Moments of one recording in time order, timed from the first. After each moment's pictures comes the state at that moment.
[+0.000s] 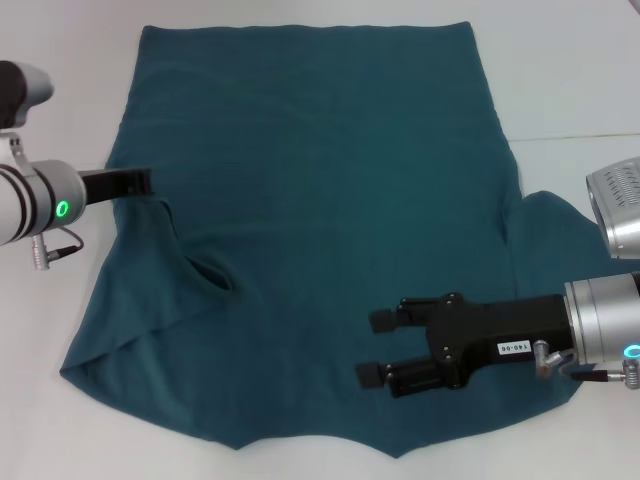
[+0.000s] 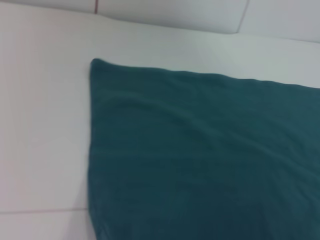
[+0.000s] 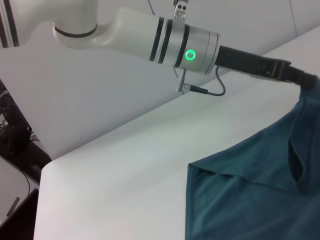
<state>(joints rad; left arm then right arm) -0.81 -2.14 0.86 0.65 2.43 0.54 -2.36 0.59 2.09 -0.80 -0.66 -2.04 -1.59 1.54</state>
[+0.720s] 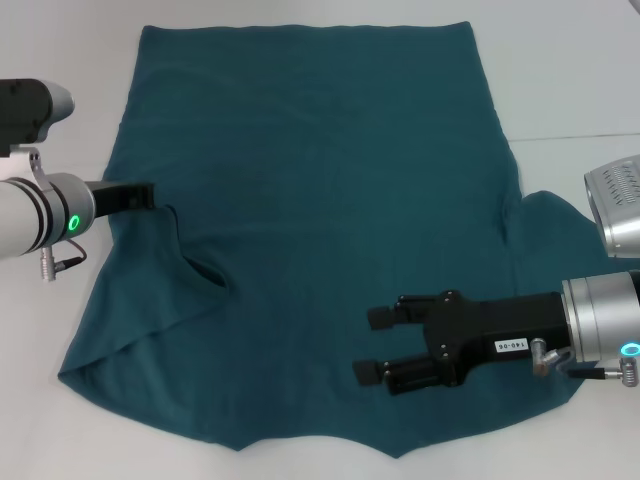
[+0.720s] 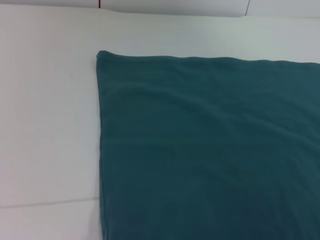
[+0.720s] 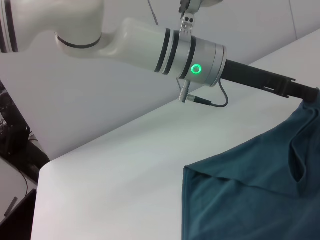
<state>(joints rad) -0.83 -2.14 0.92 0.55 2.45 0.42 -2.35 0.59 2.09 -0.80 -0.66 -2.04 -1.59 1.53</state>
